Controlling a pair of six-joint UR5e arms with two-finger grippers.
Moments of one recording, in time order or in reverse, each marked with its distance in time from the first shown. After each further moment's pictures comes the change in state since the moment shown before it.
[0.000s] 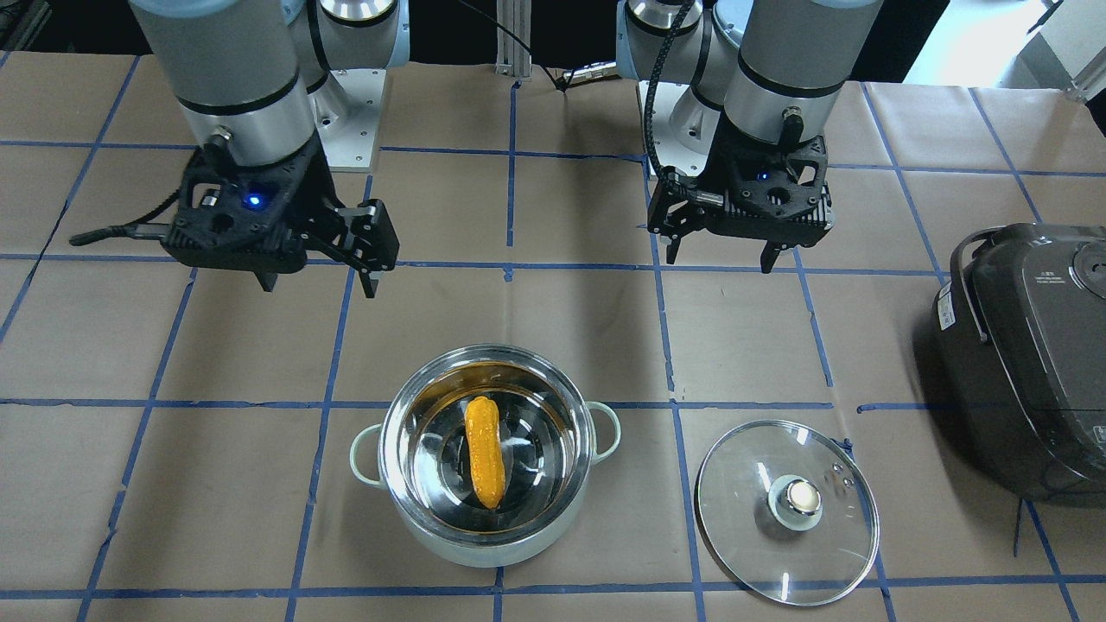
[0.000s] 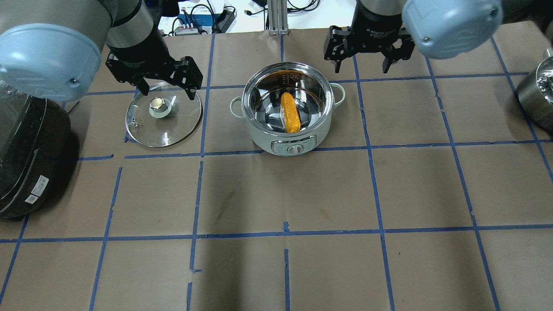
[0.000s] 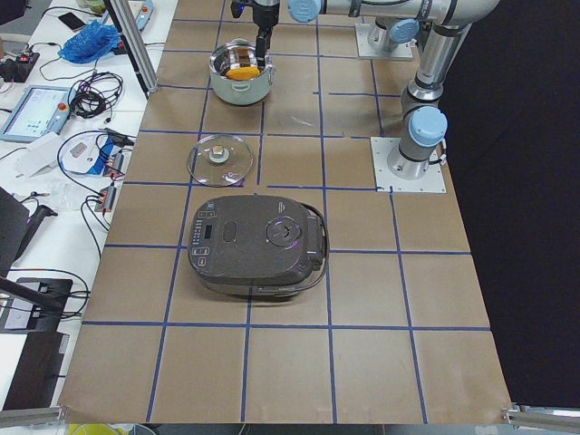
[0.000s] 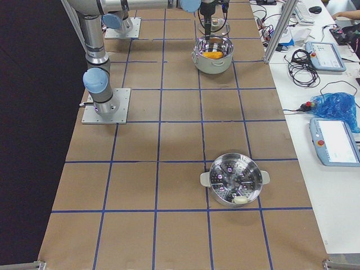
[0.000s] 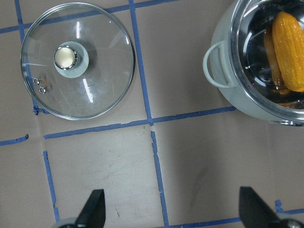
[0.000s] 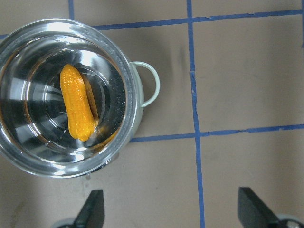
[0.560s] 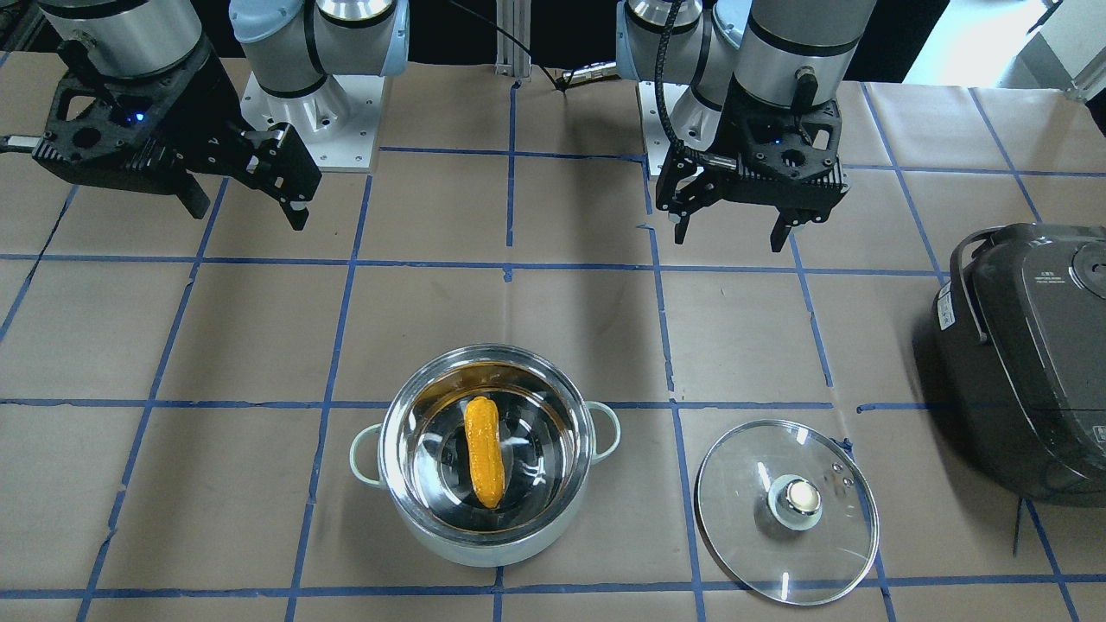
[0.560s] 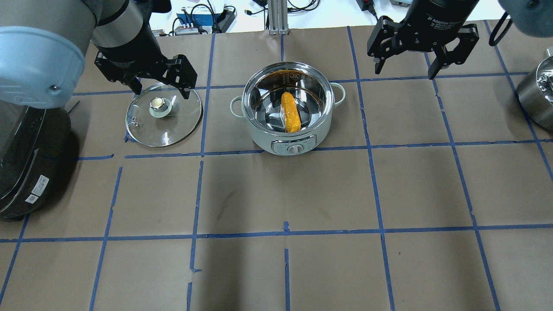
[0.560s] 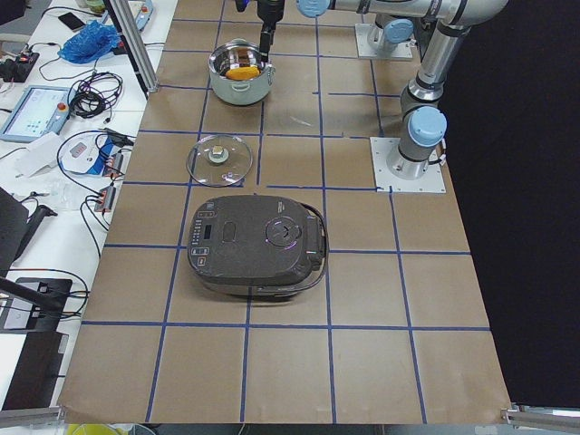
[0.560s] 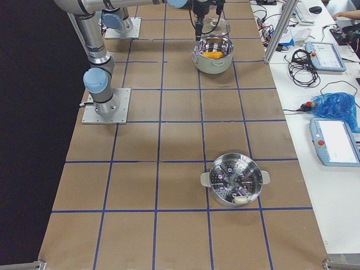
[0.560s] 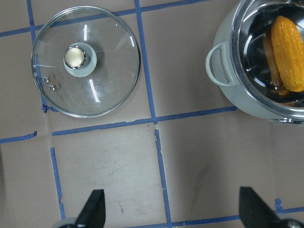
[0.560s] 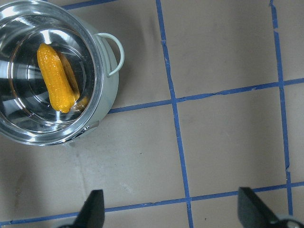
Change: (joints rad) left arm 0.015 0.035 -0.006 -0.005 0.004 0.000; right arm -0.090 -0.085 -0.004 0.144 0.038 -0.029
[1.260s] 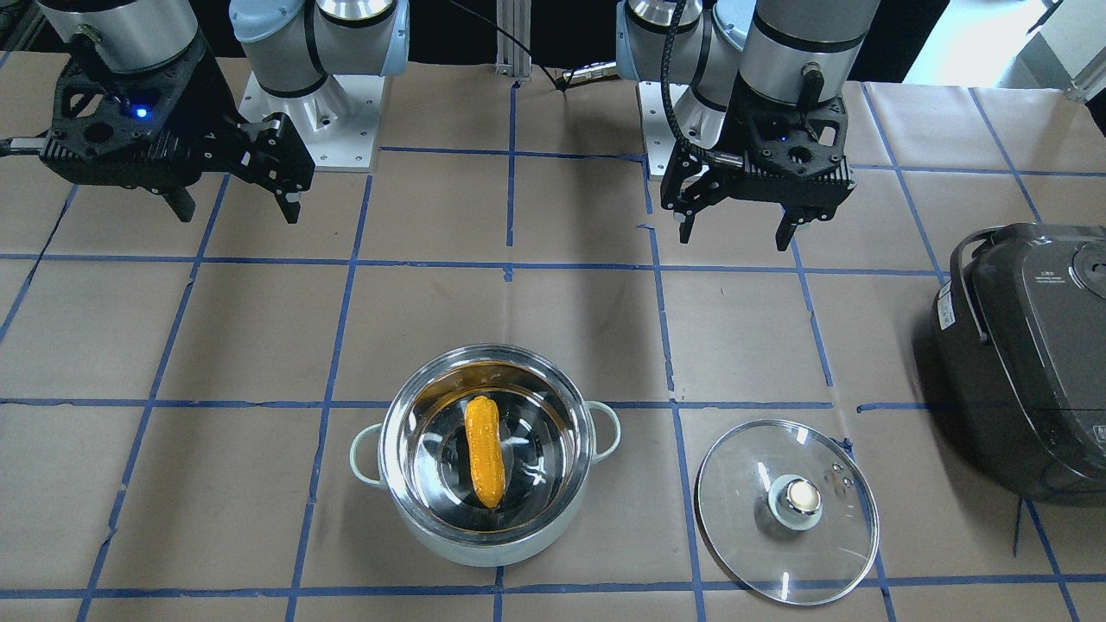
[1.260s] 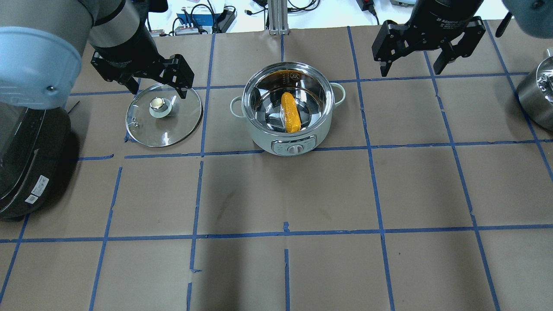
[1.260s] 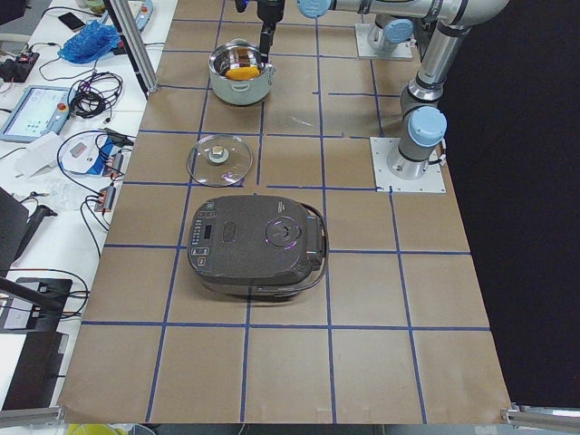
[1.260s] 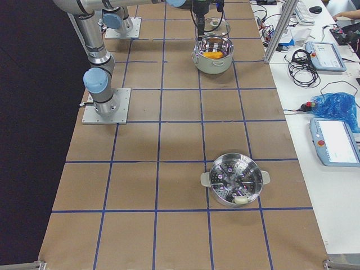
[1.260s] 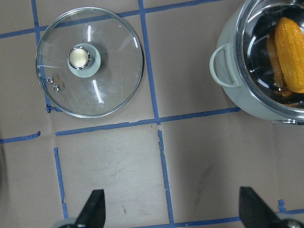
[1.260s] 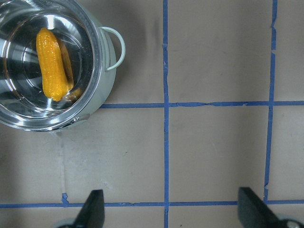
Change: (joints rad) left arm 0.005 -0.001 -0.002 0.005 0.005 0.002; right arm 0.000 -0.003 0.002 -0.005 -0.033 -0.136
